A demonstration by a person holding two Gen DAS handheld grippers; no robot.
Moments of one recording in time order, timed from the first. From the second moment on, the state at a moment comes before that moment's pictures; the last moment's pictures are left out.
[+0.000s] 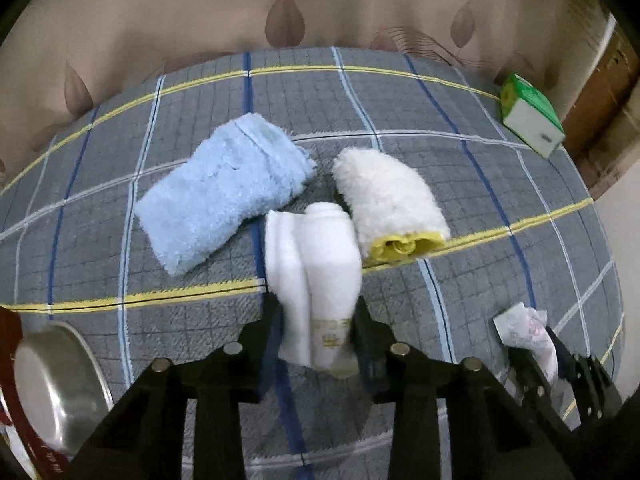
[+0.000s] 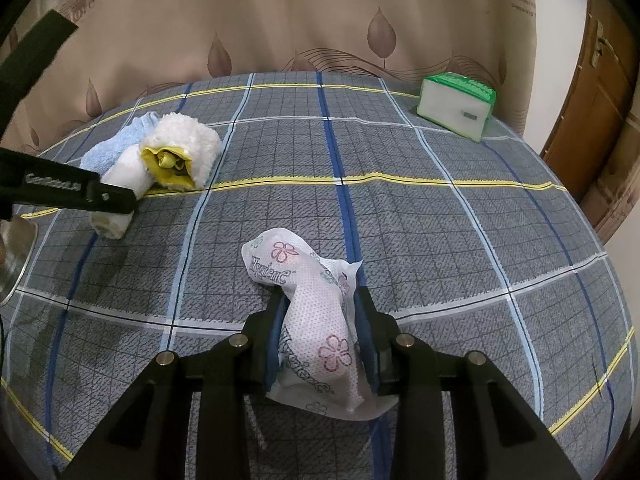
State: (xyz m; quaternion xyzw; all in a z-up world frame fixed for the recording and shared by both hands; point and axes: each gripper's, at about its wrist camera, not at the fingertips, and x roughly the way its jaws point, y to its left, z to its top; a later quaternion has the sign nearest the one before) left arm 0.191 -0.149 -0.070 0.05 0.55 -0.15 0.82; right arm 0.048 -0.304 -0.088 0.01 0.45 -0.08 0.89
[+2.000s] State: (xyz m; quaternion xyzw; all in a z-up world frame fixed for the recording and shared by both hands) left arm 0.084 0.181 -0.022 0.00 0.56 0.04 0.83; right arm 0.048 -0.304 -0.088 0.00 0.45 -0.09 0.89
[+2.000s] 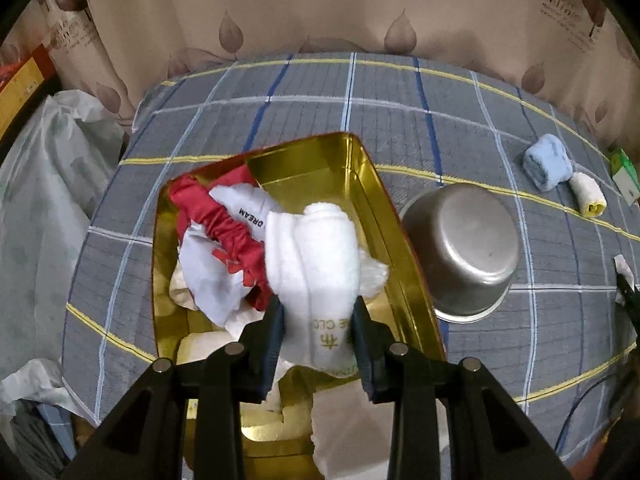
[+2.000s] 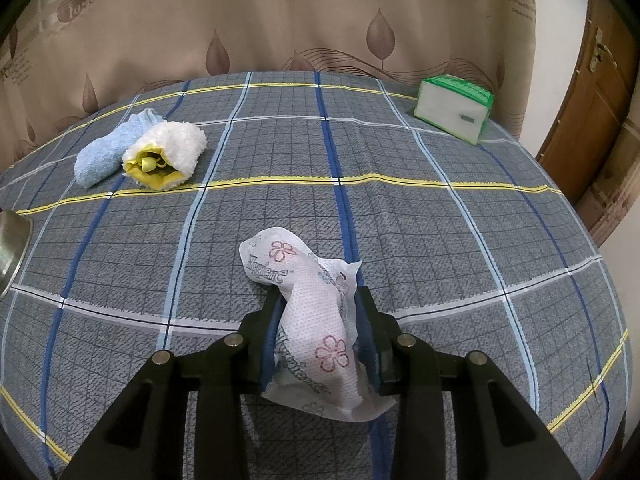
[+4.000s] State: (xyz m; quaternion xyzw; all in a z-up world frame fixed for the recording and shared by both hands) left arm 0.010 0.276 0.001 -0.07 0.50 0.15 0.85; right arm 0.048 -0.304 -0.086 0.01 0.45 -0.10 0.89
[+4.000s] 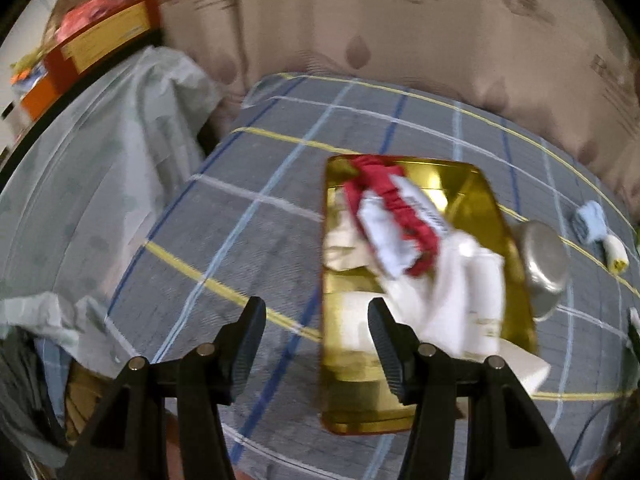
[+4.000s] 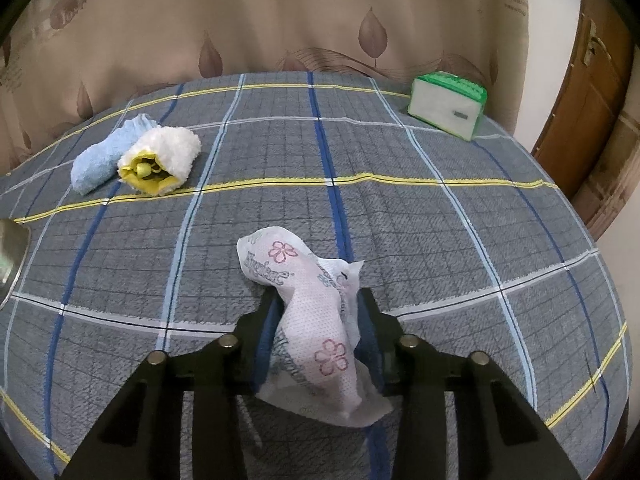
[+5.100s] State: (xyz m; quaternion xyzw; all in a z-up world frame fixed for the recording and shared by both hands) left arm -0.014 0.335 -0.030 -0.14 0.49 0.22 0.83; right arm 0.020 -0.004 -0.003 -0.12 0.42 0.24 0.87
